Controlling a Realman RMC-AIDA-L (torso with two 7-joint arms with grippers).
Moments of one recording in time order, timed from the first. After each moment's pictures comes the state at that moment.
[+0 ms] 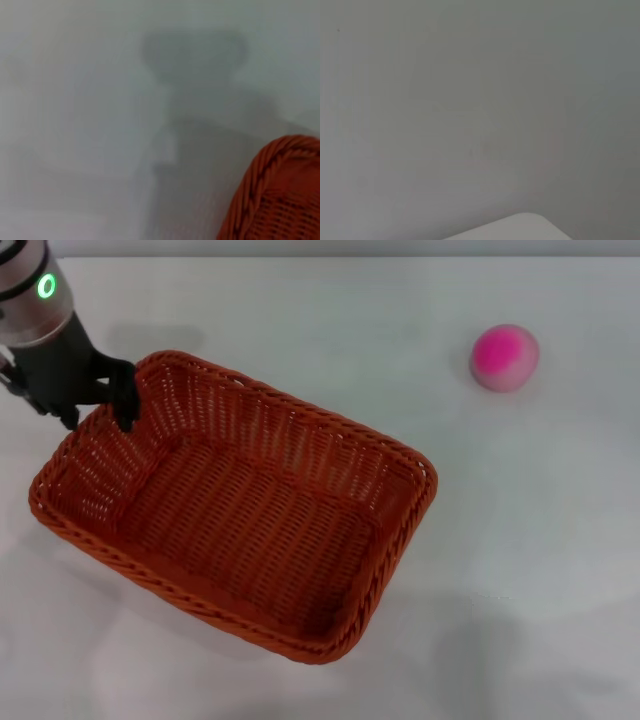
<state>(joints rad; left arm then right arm) -0.95 -1.98 -1.62 -1.12 -0.40 1.70 2.83 0.40 1.96 -0.18 -0.21 2.22 0.69 -2.63</state>
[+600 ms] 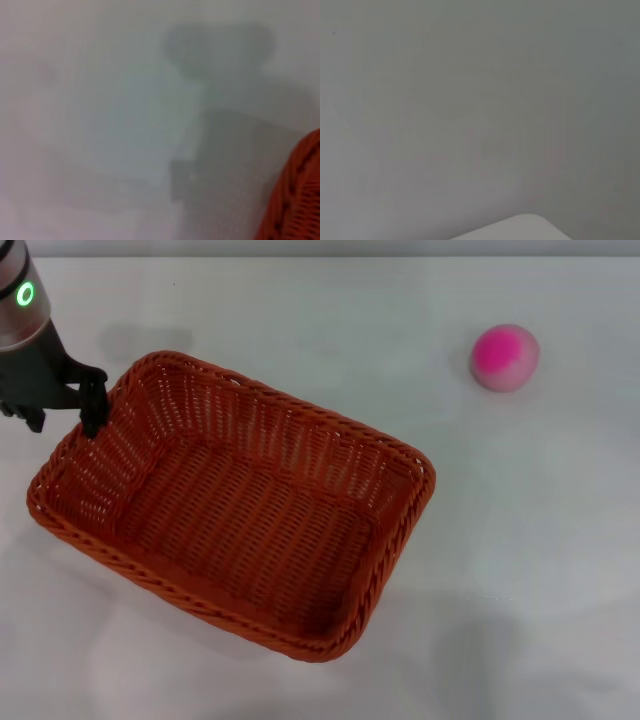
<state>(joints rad) -0.94 -1.96 -1.58 -1.12 -0.36 1.72 2.83 0.40 1.96 -0.19 -0.21 2.22 0.68 -2.62</state>
